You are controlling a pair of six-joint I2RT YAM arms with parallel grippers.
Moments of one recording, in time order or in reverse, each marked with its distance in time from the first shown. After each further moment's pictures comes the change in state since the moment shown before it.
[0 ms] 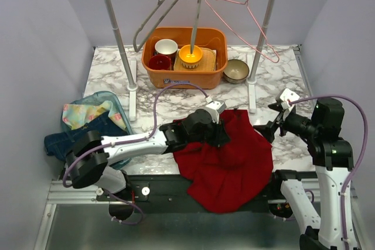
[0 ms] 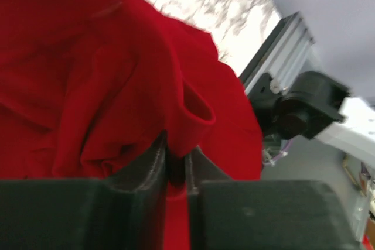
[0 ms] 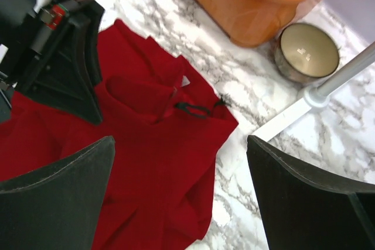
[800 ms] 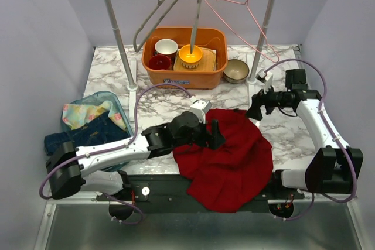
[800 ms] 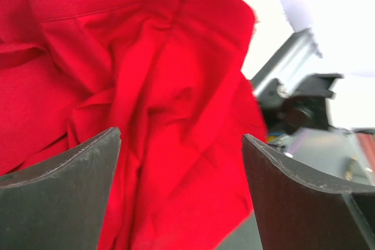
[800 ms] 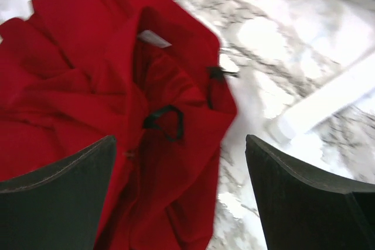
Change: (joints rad) left arm -0.014 -0.214 -0.106 -0.099 -0.108 -0.032; right arm 0.006 0.675 0.005 0.146 0.043 -0.043
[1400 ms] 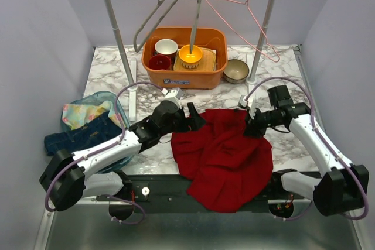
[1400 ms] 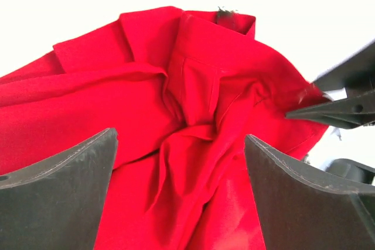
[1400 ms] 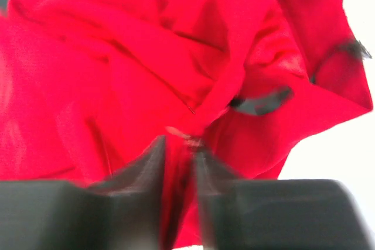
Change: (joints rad) left arm 0.286 -0.014 -0.132 0.060 0.006 -0.108; right arm 0.210 -0.129 -0.158 -0.169 0.071 -0.165
